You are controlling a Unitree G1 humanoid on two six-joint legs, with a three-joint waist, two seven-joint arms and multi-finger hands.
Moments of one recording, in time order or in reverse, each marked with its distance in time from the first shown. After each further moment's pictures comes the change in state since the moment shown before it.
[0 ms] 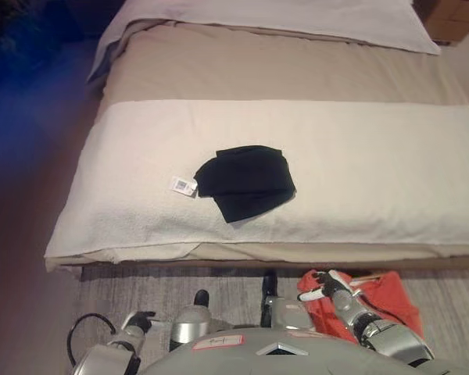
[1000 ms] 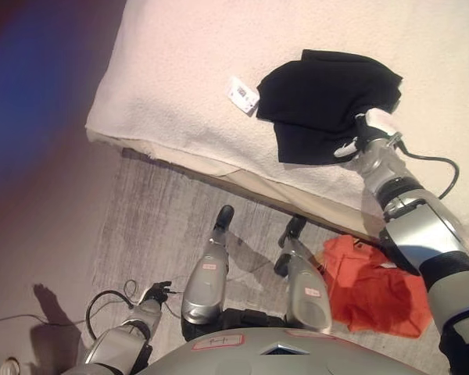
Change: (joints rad) left arm -0.111 -0.006 -0.101 -0.076 -0.127 -0.031 0.040; right arm -0.837 -0.170 0.215 0.134 -0.028 0.098 -0.056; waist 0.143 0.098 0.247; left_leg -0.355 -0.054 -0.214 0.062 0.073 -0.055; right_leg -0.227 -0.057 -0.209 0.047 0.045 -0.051
